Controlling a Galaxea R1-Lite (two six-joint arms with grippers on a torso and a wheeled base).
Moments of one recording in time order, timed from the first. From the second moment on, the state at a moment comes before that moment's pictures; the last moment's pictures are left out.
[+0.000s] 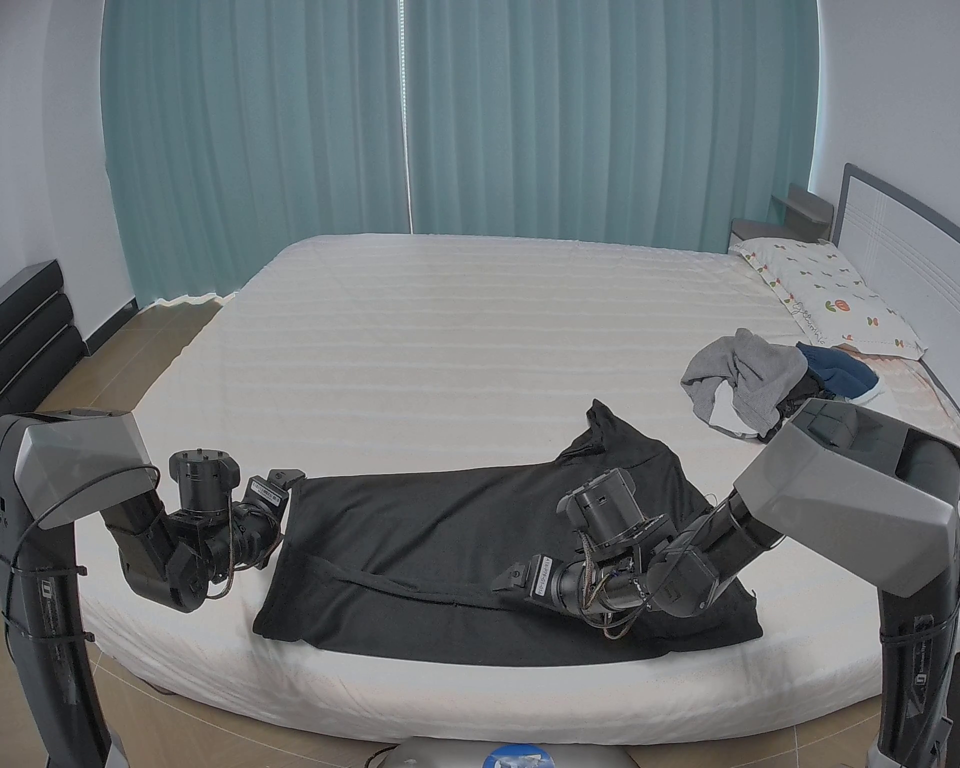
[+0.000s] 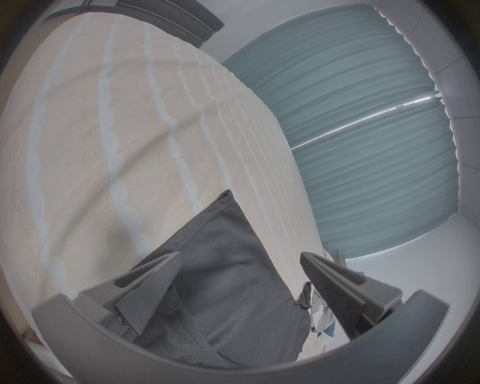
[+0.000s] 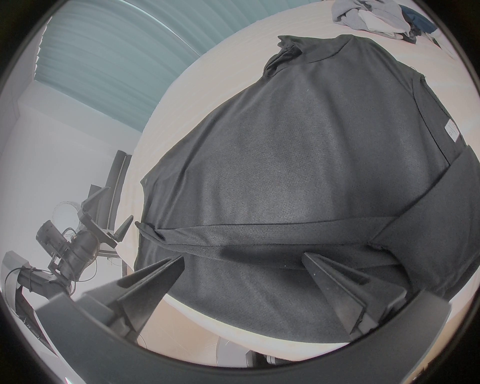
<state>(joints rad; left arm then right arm) -0.07 2.29 -0.69 -1.11 -0.09 -1.16 0.64 2.33 -1.10 -0.38 0.09 0.85</state>
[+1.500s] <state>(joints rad) -0.03 2.20 -0.61 -1.04 -0.26 -0.93 0.43 2.19 -0.92 -0.64 0.06 0.90</state>
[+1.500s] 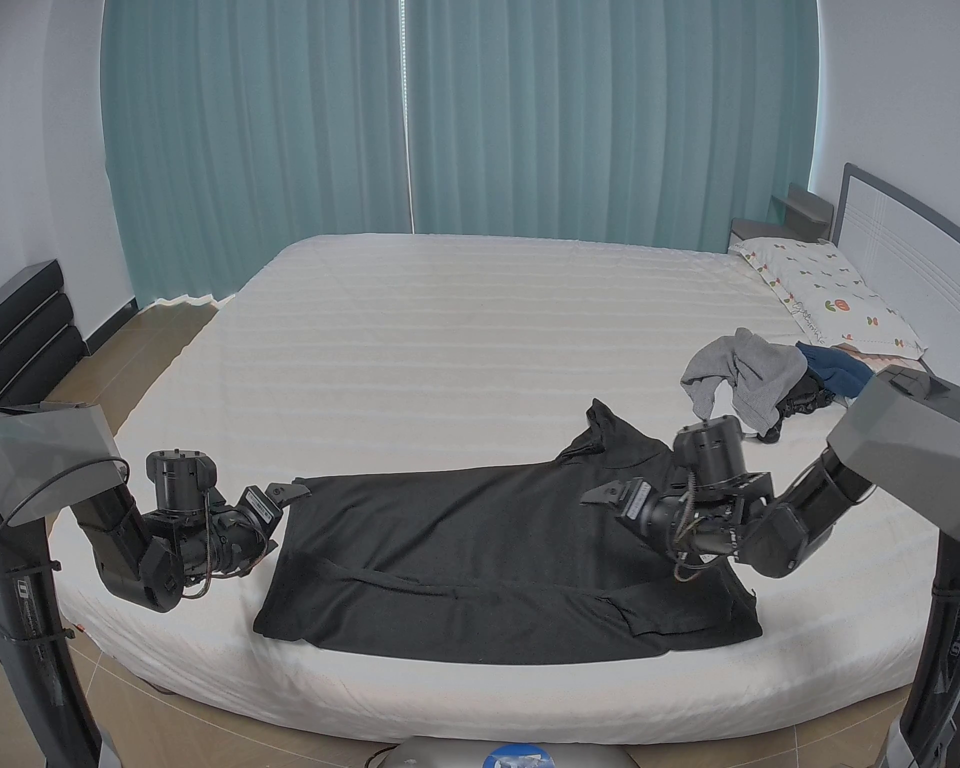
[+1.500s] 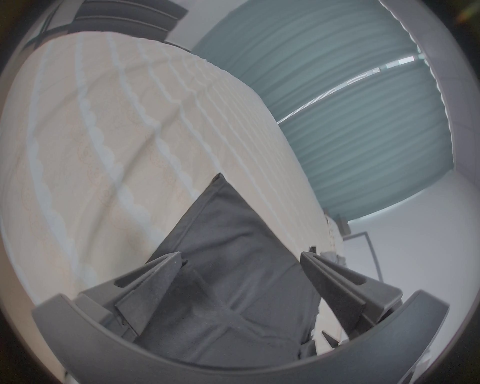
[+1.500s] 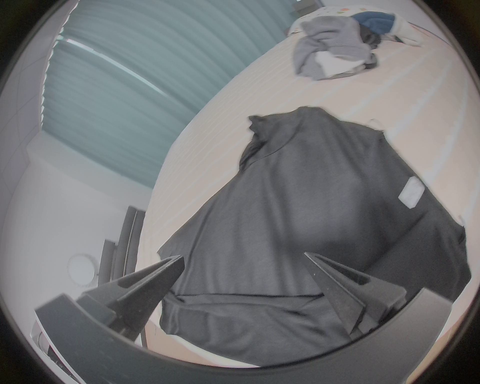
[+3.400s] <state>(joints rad) -0.07 2.28 -0.63 -0.99 -0.05 -0.77 0.08 2.29 -0.40 -1.52 0.13 0.81</state>
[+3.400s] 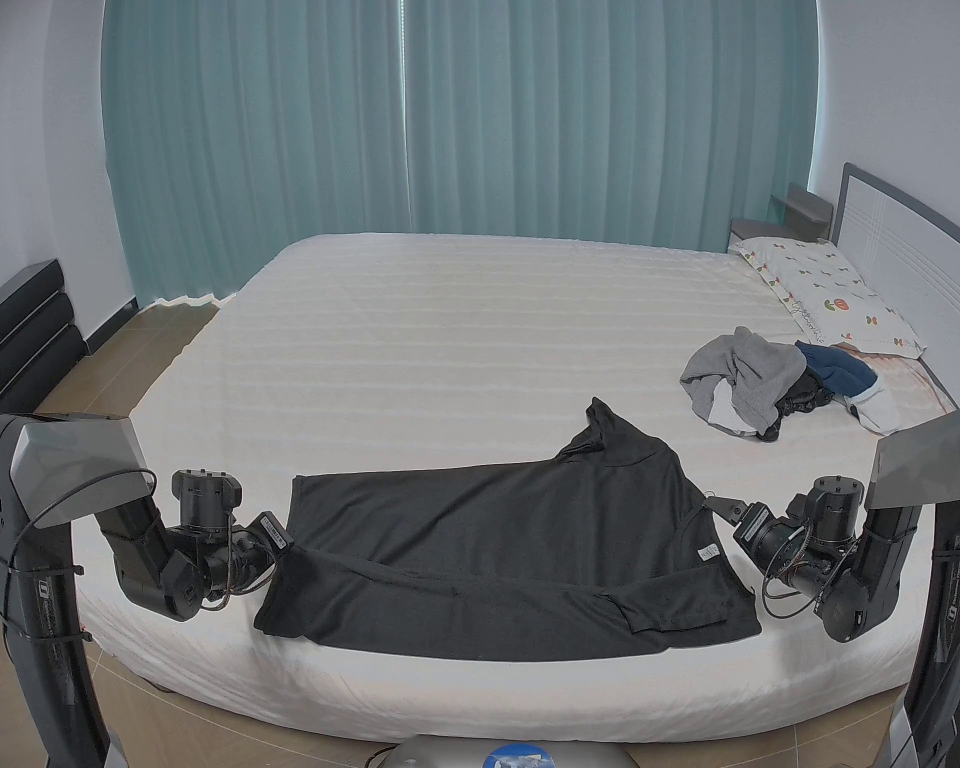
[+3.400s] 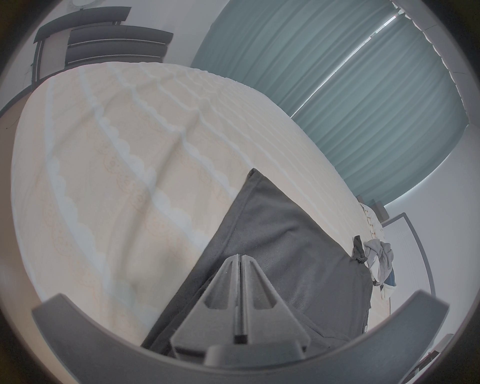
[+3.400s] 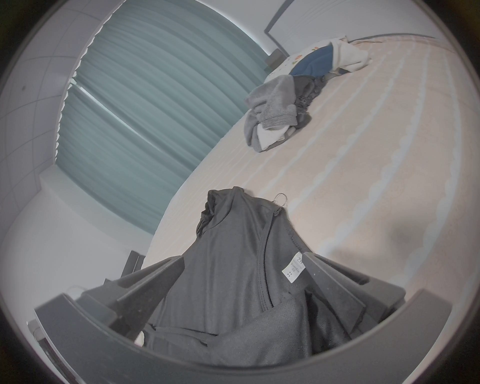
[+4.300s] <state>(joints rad) -0.04 2.25 -0.61 -0.99 -0.05 -0.77 -0.01 2.42 -0.37 -1.55 0.42 0.52</state>
